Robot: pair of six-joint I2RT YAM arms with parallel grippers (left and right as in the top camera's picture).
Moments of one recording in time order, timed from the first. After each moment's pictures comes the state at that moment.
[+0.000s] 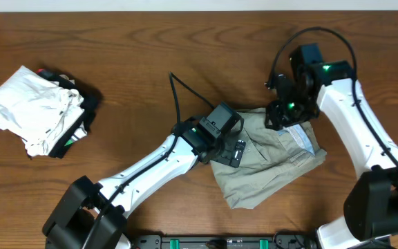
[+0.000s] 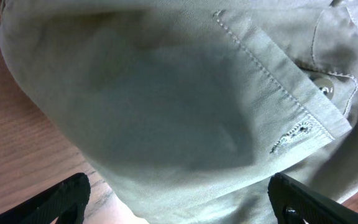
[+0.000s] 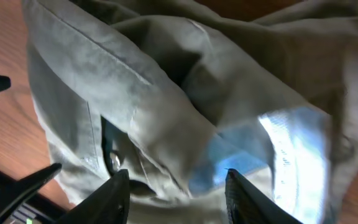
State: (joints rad) left arm -0.78 1.63 1.07 -0.62 0.13 -0.43; right arm 0.19 1.72 1.39 -1.17 -0.27 -0.14
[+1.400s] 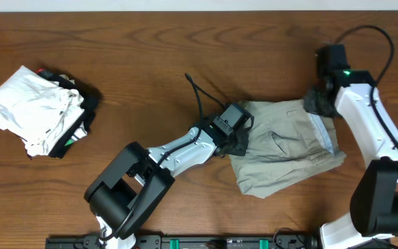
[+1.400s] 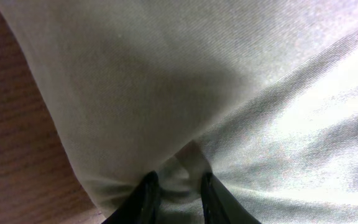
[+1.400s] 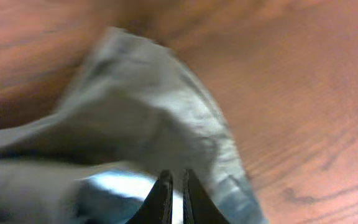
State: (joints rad) left arm -0.79 1.91 1.09 -0.30 0.18 -0.57; right arm 0.01 1.73 1.27 -0.89 0.28 0.36
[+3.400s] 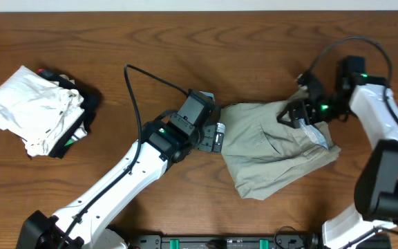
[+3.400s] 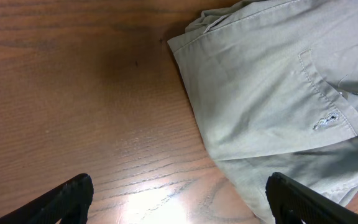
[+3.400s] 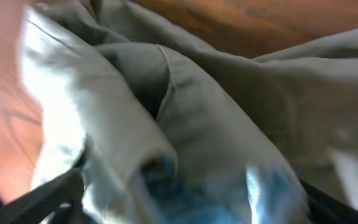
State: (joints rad) left arm -0.67 1.43 1.06 -0.68 0.00 -0.42; right arm -0.11 1.83 1.25 -0.92 -0.52 -0.43
